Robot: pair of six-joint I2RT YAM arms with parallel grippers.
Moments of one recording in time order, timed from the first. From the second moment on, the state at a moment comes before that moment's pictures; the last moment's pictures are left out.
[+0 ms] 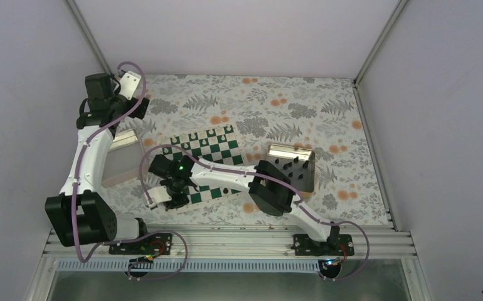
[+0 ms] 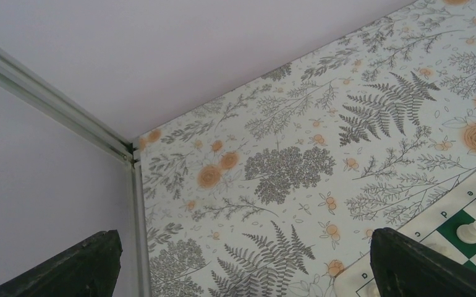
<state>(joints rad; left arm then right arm) 0.14 1.34 1.22 -0.42 0.18 0.48 1.25 2.37 2.00 -0.84 -0.36 -0.79</state>
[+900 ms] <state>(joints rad) 0.19 1.31 1.17 -0.39 0.24 0.49 1.28 2.45 2.06 -0.83 -0.32 -0.79</state>
